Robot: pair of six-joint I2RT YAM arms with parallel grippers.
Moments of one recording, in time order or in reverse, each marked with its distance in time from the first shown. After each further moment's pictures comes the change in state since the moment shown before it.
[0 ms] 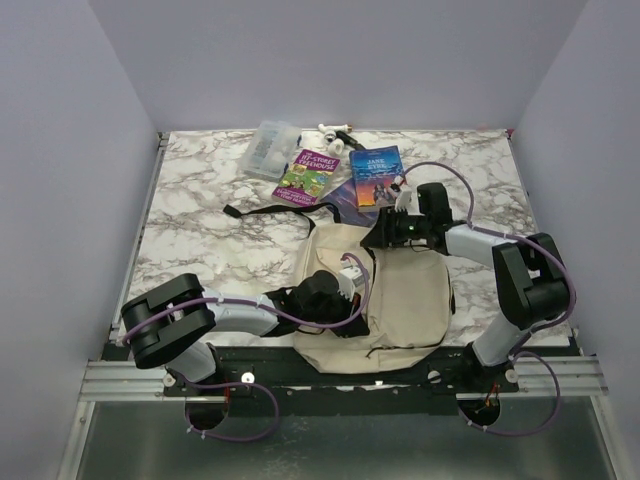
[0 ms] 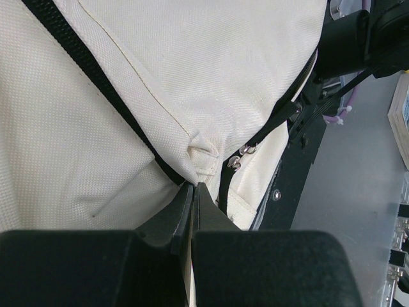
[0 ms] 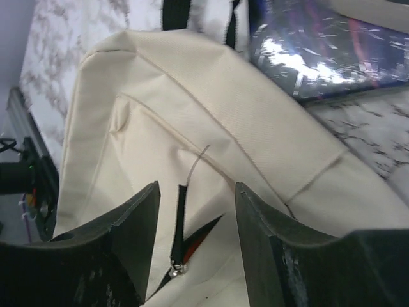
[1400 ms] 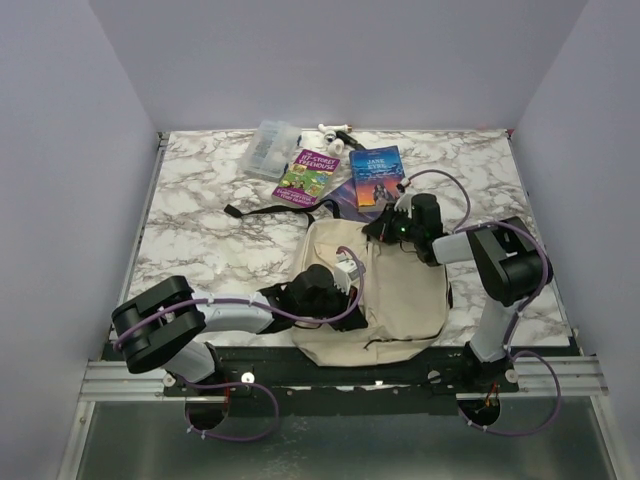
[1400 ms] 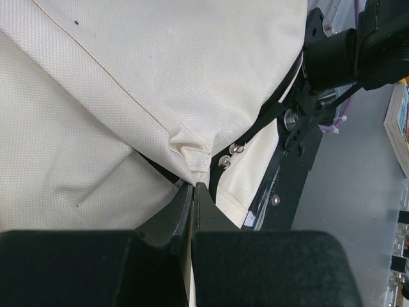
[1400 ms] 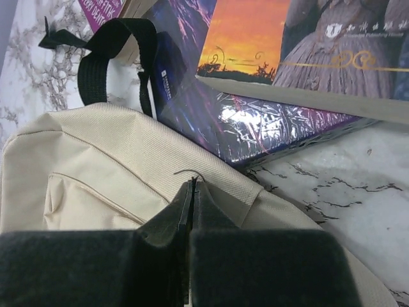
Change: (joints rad) left arm 0.032 -0.051 0.000 -0.023 0.017 0.011; right arm 0.022 0.205 -0.105 0.565 0.237 0.223
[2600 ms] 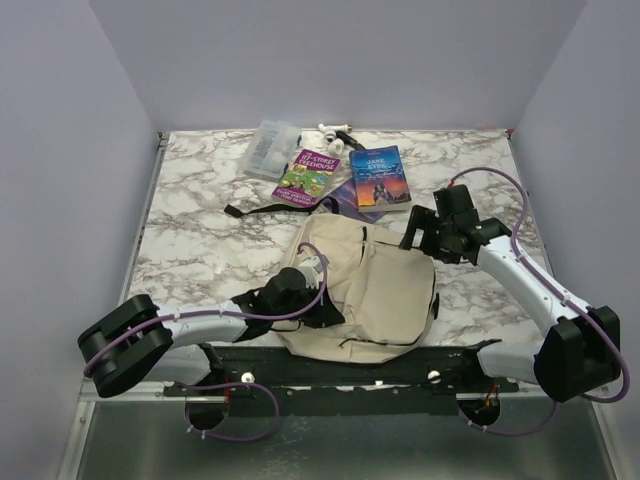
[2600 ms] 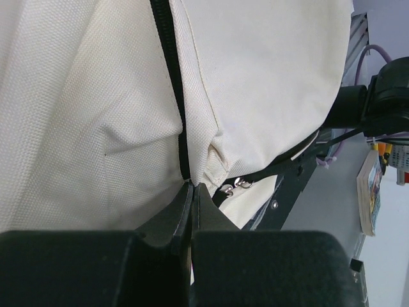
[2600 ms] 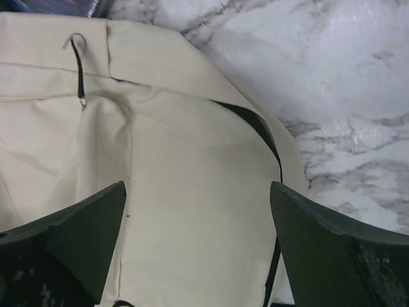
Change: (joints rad) left arm 0.111 -0.196 -0.171 -0.057 -0.099 -0.215; right arm 0.013 -0.613 0.188 -1.278 0.483 0.072
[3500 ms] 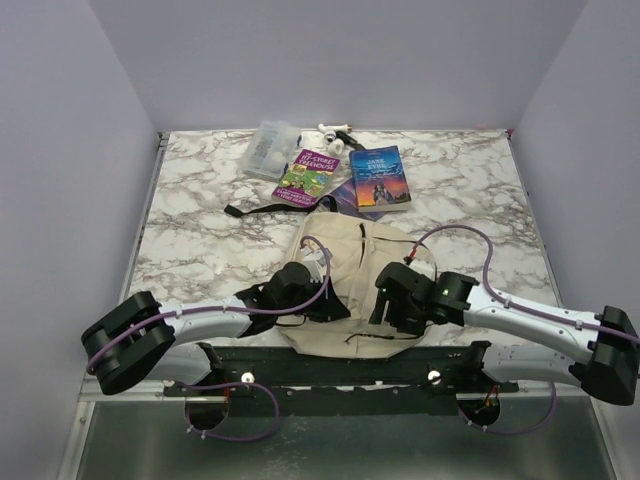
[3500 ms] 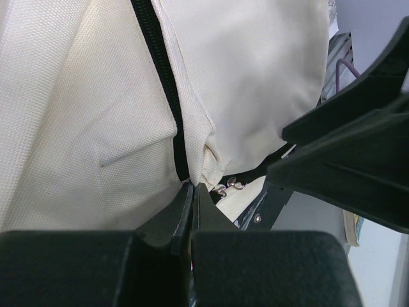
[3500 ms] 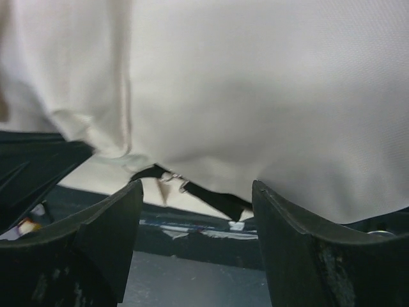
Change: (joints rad) left arm 0.000 0.013 0.063 -0.023 -0.015 -0.048; right arm 0.718 -0.186 -0.168 -0.239 0.146 0.697
